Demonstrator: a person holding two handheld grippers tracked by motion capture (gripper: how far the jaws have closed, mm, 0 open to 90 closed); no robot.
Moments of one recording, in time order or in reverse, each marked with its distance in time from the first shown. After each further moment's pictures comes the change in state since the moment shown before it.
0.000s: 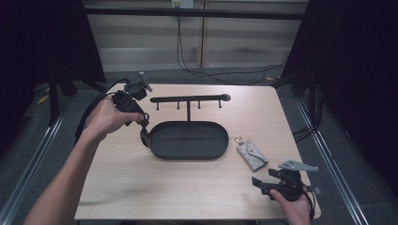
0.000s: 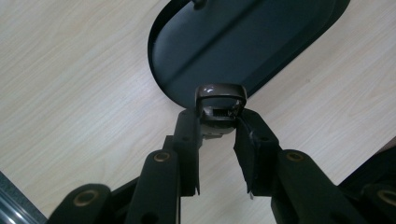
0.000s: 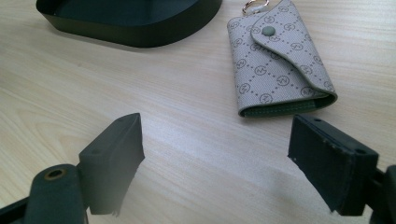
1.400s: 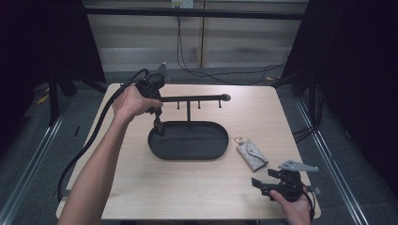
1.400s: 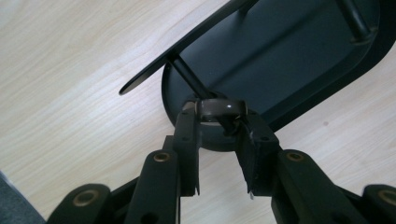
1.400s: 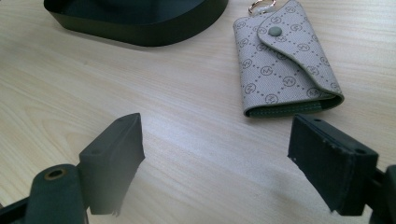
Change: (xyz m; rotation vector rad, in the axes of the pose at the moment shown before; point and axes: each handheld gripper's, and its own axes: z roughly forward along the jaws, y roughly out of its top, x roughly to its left) left arm 0.008 0.064 0.032 0.110 0.055 -0.116; right arm 0.000 0.000 0.000 0.000 0.017 -0.015
